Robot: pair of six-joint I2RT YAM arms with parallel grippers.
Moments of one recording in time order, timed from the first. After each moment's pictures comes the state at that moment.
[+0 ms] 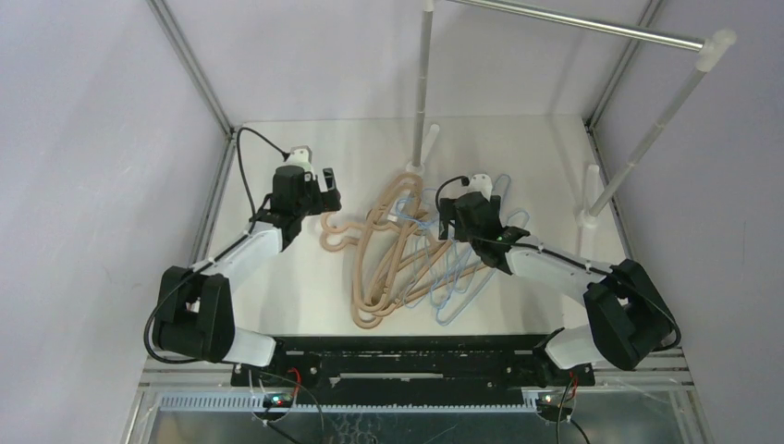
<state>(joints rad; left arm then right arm) -0.24 1.41 0.84 0.03 -0.09 -0.26 0.61 1.41 0.78 -0.06 0.38 0.38</state>
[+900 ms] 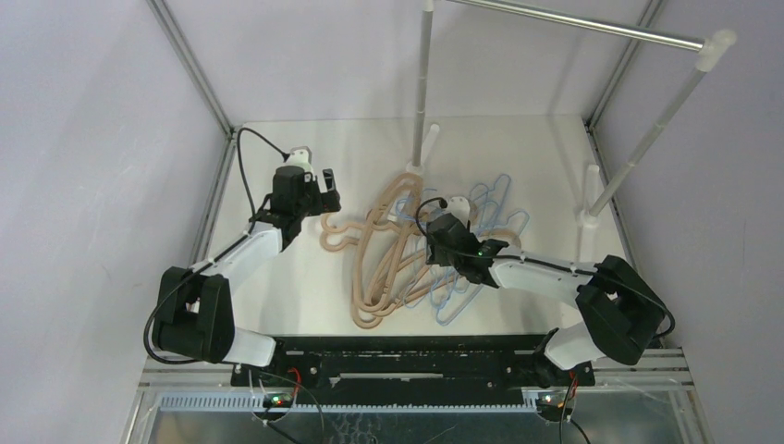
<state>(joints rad) -0.24 1.41 0.84 0.02 -0.10 -0.26 0.81 1.44 0.77 -0.16 0.38 0.58</state>
